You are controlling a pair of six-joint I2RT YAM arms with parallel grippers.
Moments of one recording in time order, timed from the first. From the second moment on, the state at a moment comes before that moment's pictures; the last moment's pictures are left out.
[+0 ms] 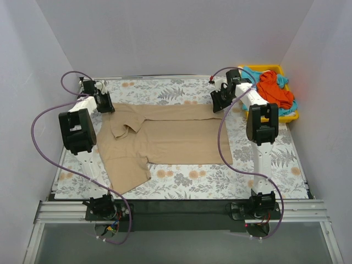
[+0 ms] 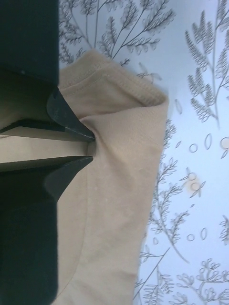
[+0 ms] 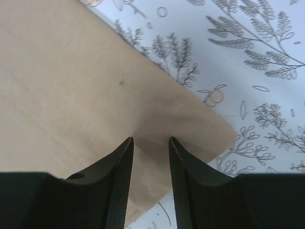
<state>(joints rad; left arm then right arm) 0.19 2.19 1.61 -0.35 0.30 -0.03 0.16 2.38 2.01 -0.80 -0.46 -0.42</state>
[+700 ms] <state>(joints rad) 0.21 2.15 1.66 -0.36 0.52 0.01 0.19 2.35 2.05 -0.80 -0.40 -0.37</state>
